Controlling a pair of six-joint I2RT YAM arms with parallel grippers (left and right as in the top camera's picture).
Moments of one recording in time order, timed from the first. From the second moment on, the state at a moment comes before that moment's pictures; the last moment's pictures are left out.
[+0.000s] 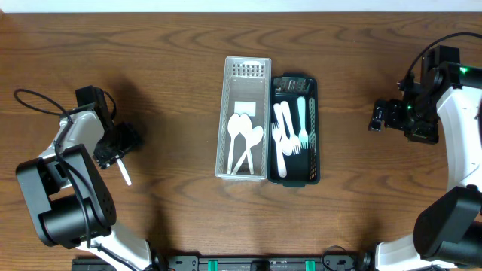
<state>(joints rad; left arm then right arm) 0.33 1.85 1.08 -0.73 -0.01 -0.34 -0.21 1.69 1.47 -1.32 -0.09 0.06</state>
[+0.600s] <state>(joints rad) 0.33 1.85 1.08 -0.75 0.00 -0.33 -0.21 1.69 1.47 -1.33 -0.09 0.06</state>
